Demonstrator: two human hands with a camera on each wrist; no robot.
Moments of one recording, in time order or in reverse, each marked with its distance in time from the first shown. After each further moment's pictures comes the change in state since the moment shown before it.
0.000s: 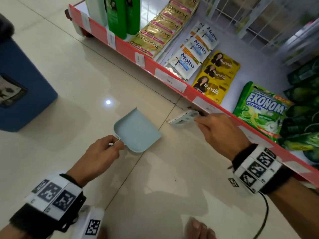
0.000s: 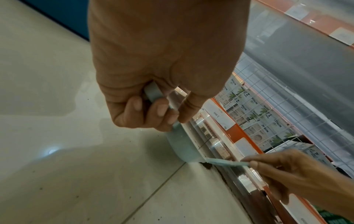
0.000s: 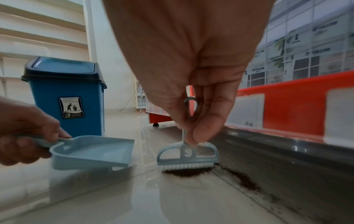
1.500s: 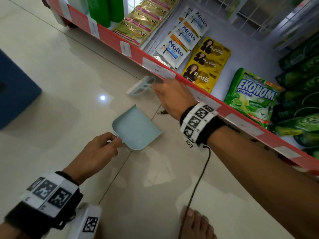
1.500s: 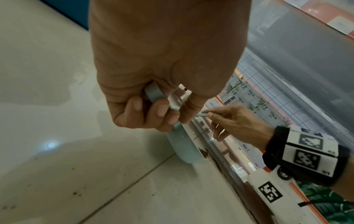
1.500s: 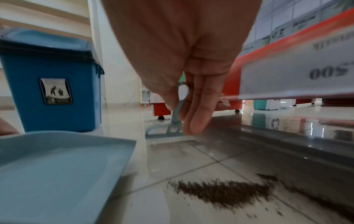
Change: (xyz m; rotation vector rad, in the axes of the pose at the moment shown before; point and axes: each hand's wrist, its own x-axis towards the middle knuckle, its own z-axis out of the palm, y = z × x) left_hand -0.001 0.004 0.018 0.004 -0.073 -0.012; right_hand 0.078 -0.056 0.000 -0.006 0.095 -0.099
